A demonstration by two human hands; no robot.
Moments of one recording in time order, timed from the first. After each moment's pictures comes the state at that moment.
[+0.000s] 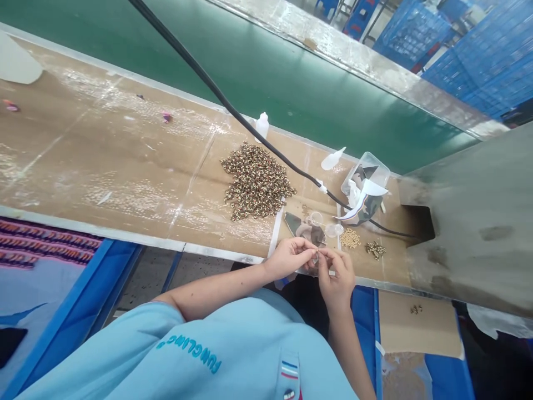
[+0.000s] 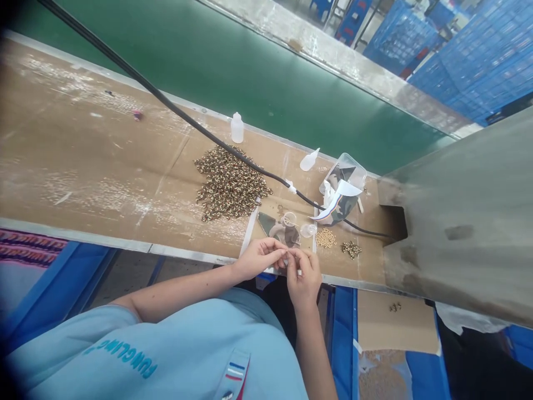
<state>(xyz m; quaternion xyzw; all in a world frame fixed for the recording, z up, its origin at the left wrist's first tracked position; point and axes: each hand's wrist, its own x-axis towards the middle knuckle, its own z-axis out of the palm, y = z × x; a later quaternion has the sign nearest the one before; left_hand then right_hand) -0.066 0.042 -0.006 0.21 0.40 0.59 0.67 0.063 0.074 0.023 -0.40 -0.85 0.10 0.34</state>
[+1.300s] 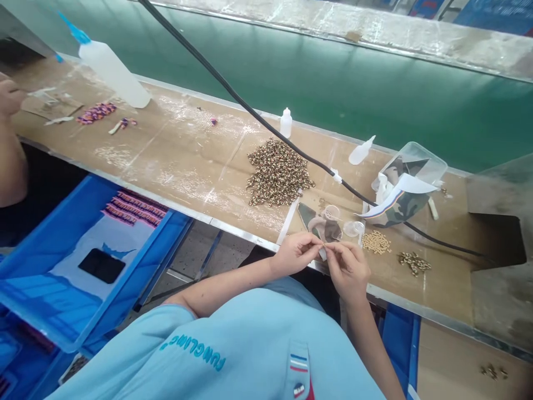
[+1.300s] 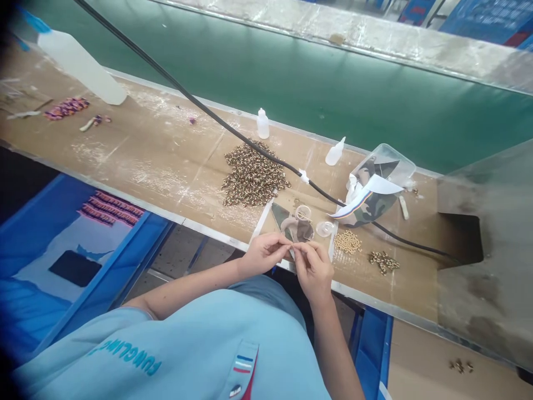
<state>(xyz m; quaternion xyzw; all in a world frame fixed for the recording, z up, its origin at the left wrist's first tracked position) -0.052 0.027 -0.005 0.43 0.59 0.58 0.36 0.078 0.104 0.009 -0.27 -0.86 0.21 0.37</state>
